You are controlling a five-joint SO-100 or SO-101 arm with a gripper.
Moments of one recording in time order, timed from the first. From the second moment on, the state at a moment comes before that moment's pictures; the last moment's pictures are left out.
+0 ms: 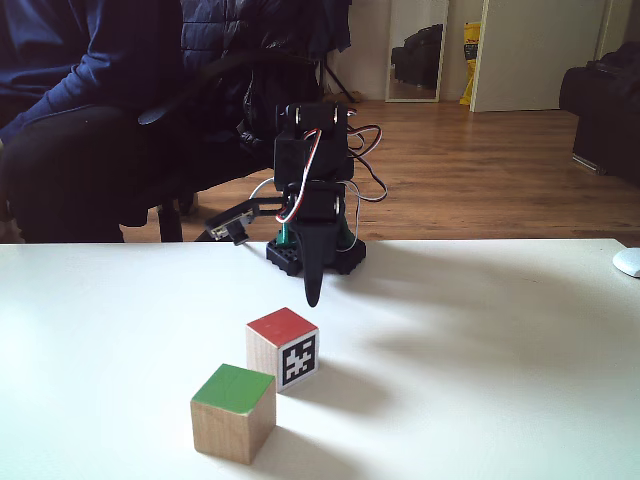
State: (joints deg) arm 16.4 188.2 170.4 73.7 -5.4
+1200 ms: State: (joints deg) arm 16.4 120.1 110.7 74.2 8.8
